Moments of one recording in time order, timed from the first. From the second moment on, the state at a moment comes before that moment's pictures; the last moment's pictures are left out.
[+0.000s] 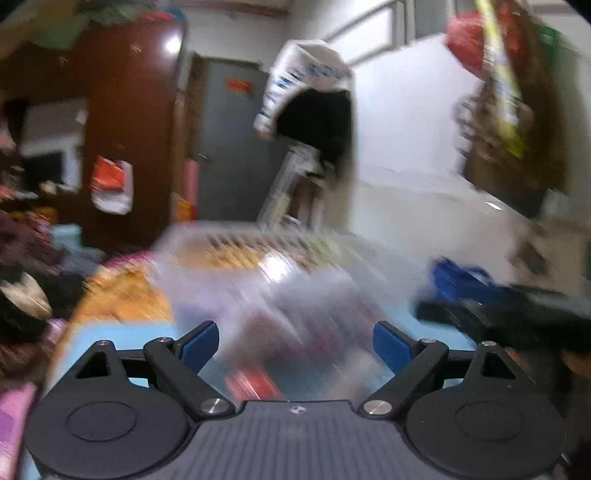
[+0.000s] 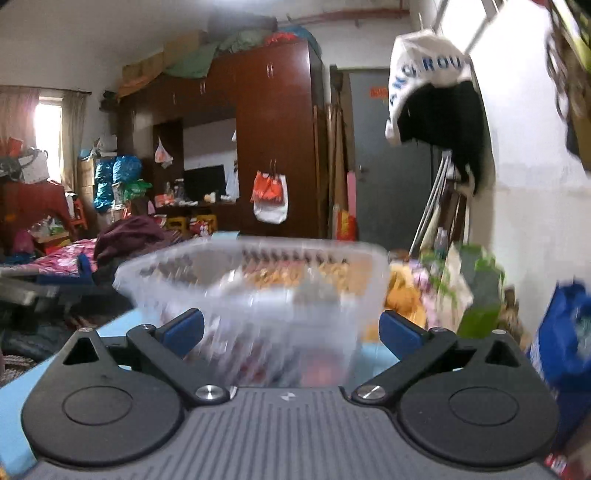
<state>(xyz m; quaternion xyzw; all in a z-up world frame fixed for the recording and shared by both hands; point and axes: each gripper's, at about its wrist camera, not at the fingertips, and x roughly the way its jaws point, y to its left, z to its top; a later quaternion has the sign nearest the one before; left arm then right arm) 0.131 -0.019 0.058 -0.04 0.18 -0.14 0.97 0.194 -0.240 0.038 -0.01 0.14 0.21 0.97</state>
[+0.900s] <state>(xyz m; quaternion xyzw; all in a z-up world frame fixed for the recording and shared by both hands) 0.061 -0.010 -0.015 0.01 0.20 -0.13 0.97 0.188 -0.193 -0.007 -0.03 0.24 0.27 0.93</state>
